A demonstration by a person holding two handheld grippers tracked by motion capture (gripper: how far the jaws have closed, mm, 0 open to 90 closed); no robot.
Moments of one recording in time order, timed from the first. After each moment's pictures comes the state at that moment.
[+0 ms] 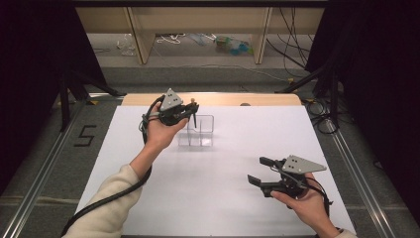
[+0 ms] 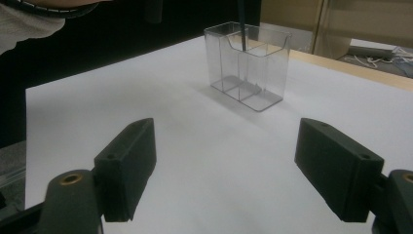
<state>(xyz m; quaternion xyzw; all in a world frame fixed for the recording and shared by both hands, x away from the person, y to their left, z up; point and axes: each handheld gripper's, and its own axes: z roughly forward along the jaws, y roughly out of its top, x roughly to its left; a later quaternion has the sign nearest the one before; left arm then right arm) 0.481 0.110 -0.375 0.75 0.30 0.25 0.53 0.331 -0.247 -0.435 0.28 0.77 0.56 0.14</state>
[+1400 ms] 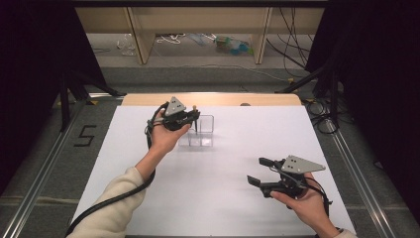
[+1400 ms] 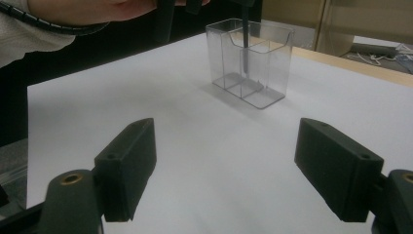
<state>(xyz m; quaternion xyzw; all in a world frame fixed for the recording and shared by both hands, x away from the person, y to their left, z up) 0.489 0.106 -0.407 0.75 0.32 0.24 0.52 0.334 -0.246 -0.437 0.27 0.77 0.56 0.15</state>
